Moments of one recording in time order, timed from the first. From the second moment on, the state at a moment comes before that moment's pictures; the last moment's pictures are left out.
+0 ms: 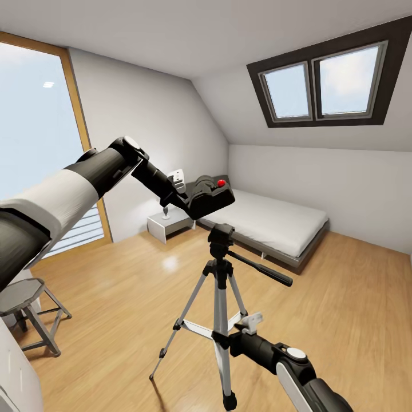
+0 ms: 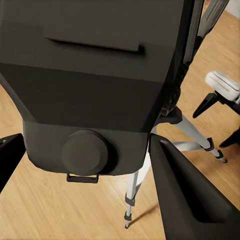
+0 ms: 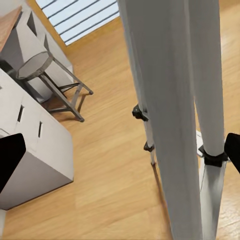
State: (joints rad) left arm -1.71 0.08 -0.90 -0.45 0.06 0.42 -1.44; right arm -0.26 -0.09 0.33 -1.21 -0.41 0.37 0.36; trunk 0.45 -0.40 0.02
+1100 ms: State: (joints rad) left arm -1.71 0.08 -0.90 -0.45 0.06 0.42 -1.44; right arm -0.29 -0.06 0.33 -1.18 -0.41 0.35 0.30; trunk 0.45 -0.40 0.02
